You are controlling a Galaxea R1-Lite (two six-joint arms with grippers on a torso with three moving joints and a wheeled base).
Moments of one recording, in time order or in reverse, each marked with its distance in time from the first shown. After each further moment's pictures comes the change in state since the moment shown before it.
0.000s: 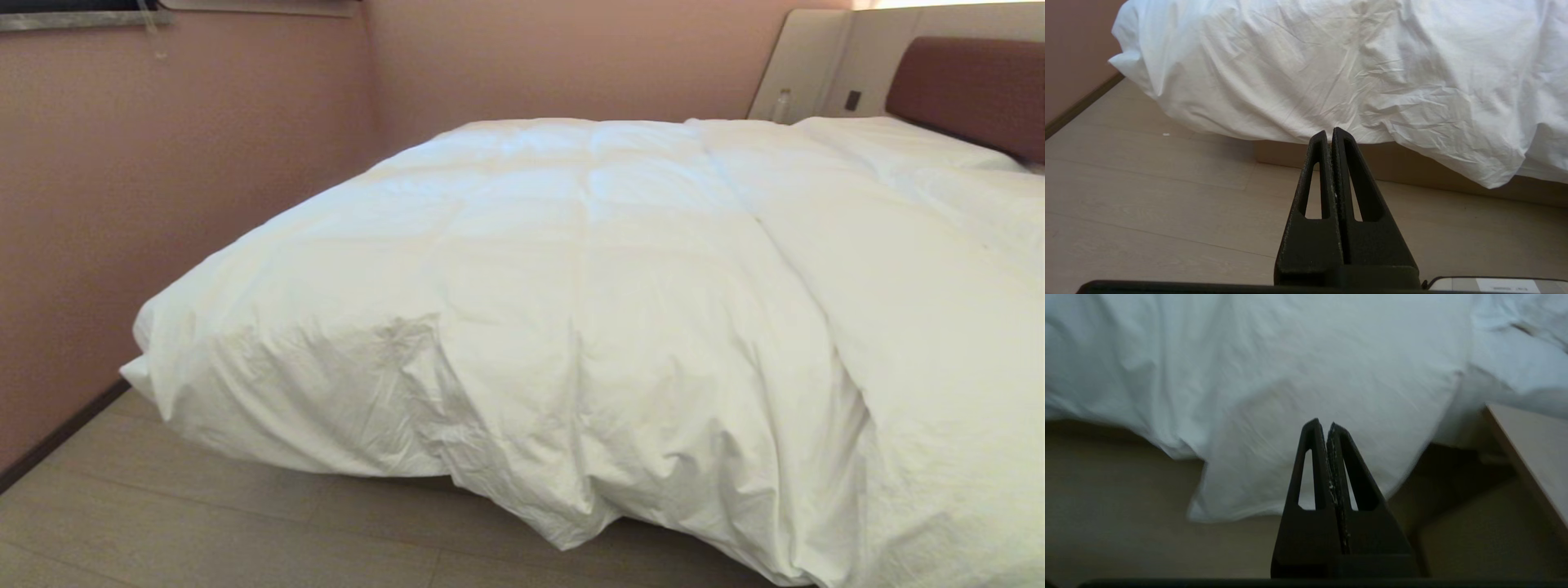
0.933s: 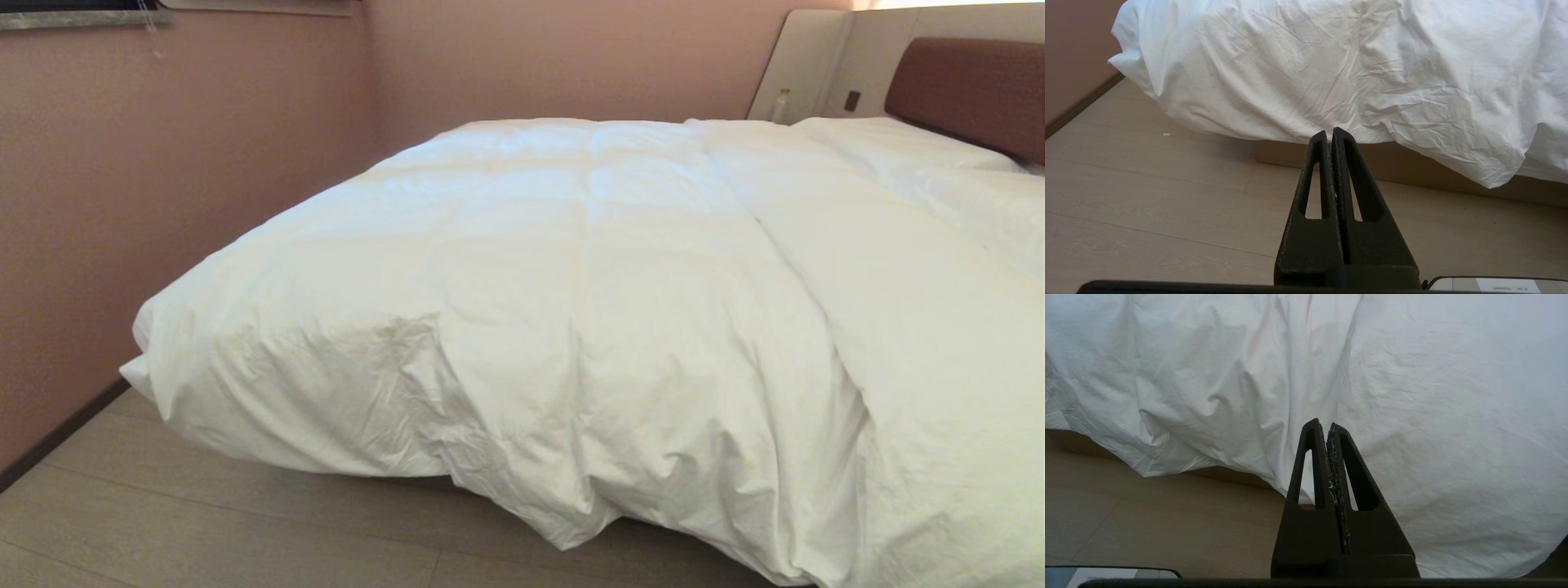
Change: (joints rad) left arm 0.000 0.000 0.000 0.000 0.000 0.000; right arm 0.000 -0.001 0.056 -0.187 0.315 0.216
